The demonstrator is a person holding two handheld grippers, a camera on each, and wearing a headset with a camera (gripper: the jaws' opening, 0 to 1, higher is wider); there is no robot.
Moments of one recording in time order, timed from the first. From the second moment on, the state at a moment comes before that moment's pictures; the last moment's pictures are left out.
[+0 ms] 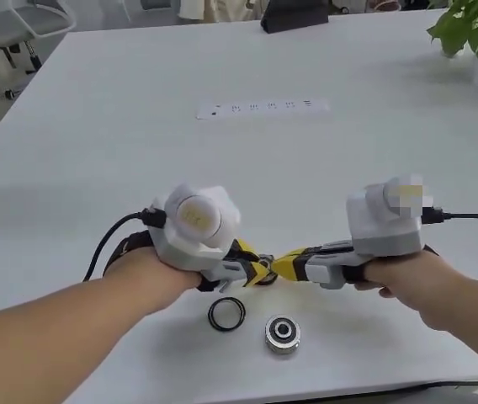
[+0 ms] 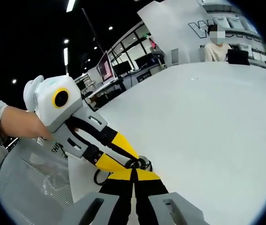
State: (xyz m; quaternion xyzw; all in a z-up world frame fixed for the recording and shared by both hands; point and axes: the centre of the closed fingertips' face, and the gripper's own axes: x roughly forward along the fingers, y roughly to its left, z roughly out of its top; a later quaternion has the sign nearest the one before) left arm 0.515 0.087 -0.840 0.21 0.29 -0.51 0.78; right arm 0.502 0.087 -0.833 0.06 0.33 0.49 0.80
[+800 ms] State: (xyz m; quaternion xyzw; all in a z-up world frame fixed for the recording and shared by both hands) left arm 0.514 0.086 -0.840 0.22 0.28 -0.51 0.79; right arm 0.494 0.090 -0.826 0.08 0.32 0.51 0.80
